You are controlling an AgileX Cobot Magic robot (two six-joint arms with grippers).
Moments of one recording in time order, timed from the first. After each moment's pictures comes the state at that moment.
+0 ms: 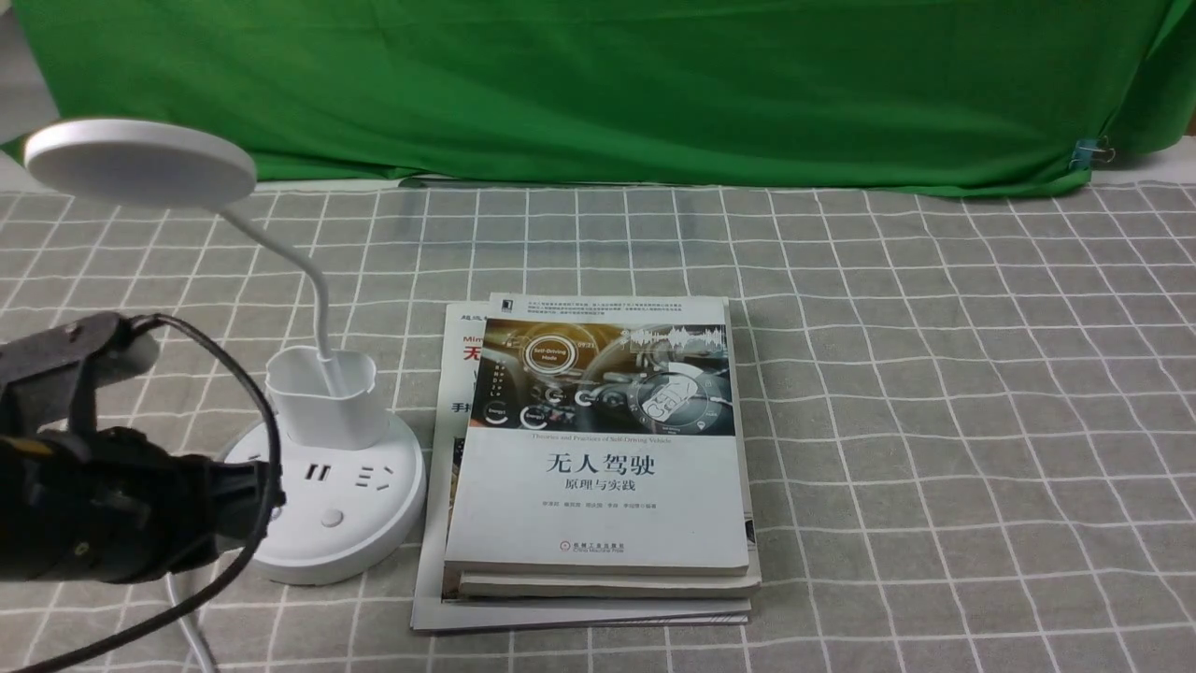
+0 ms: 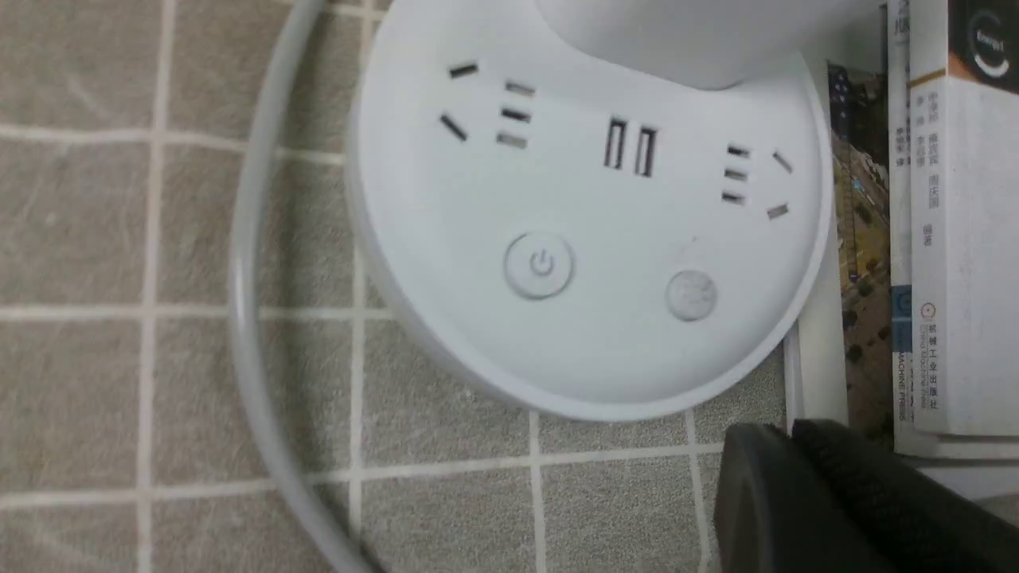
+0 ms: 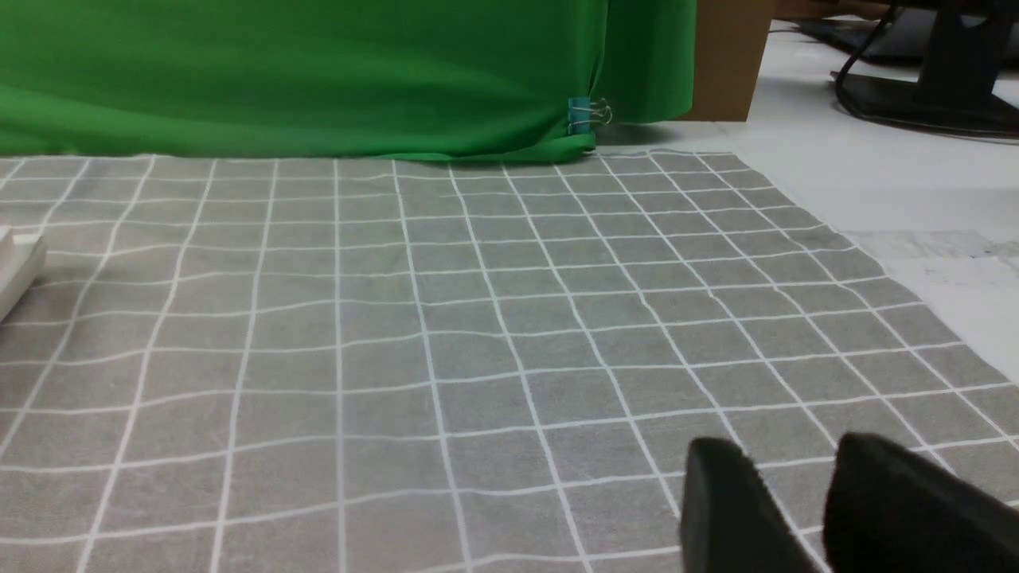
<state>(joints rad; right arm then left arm) -0.12 0.00 0.01 -0.16 0.22 0.09 -0.03 1.21 -0.60 -0.56 0.53 0.32</state>
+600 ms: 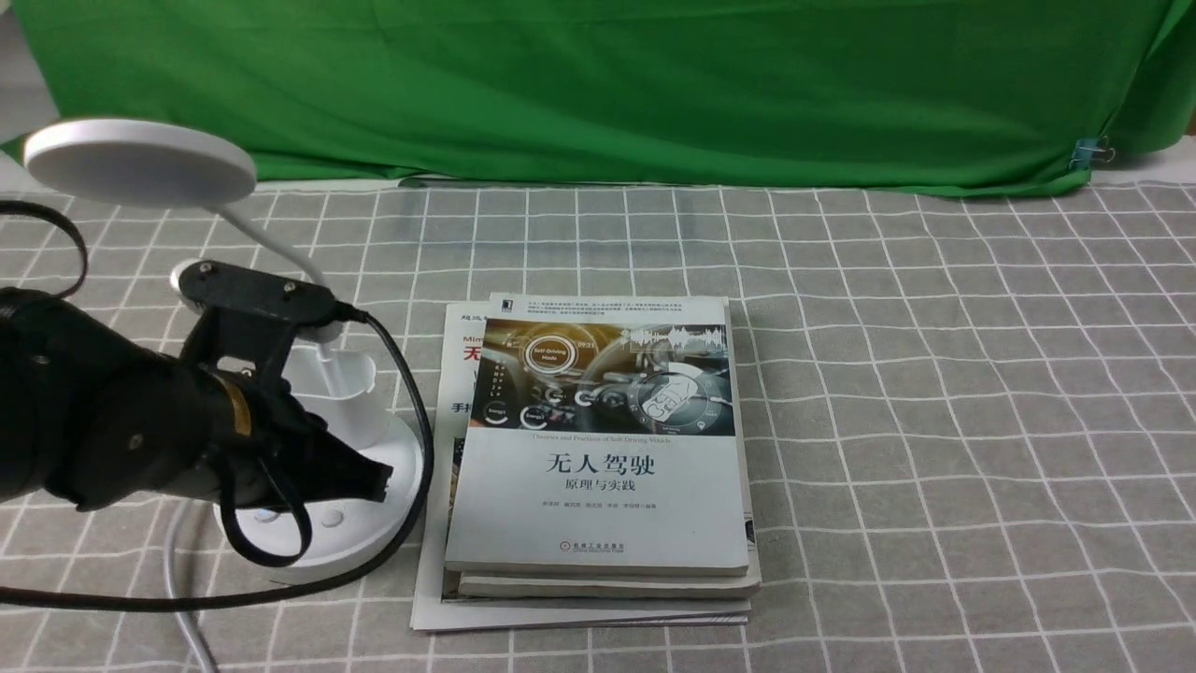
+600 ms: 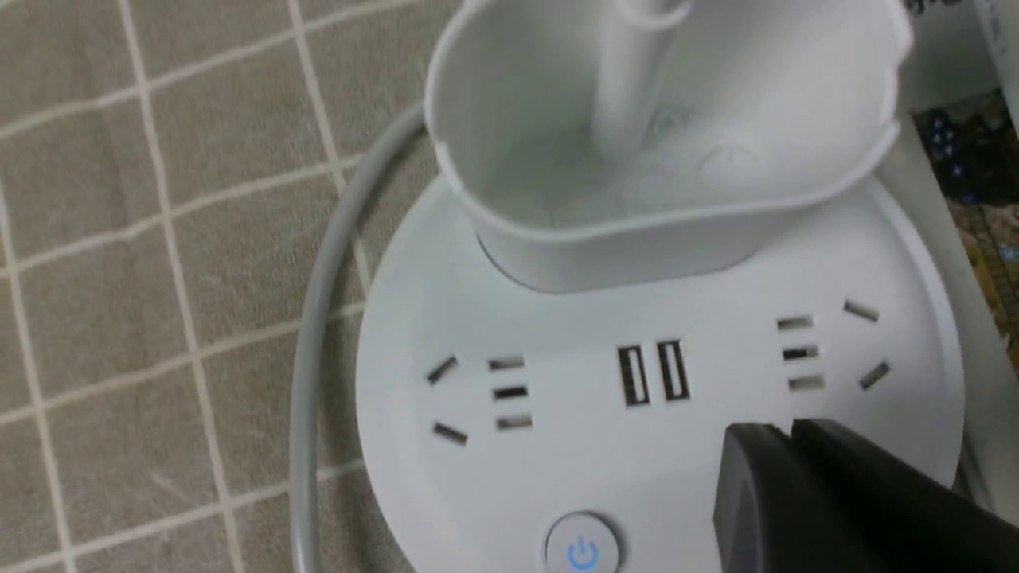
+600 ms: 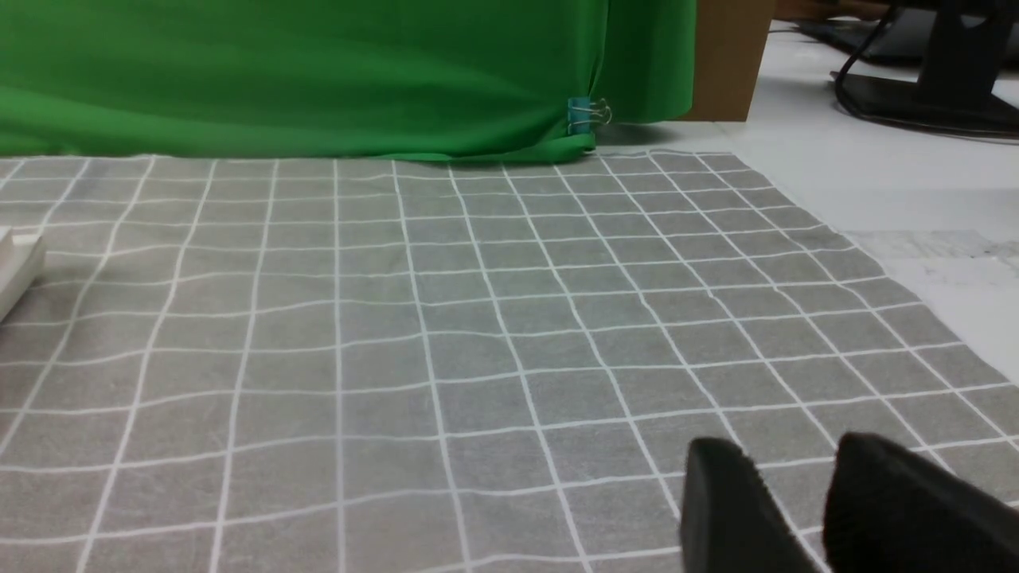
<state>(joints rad) -0.12 0.00 0.01 -0.16 0.22 0.09 -0.31 1.45 -0.74 0.21 0.39 -0.18</state>
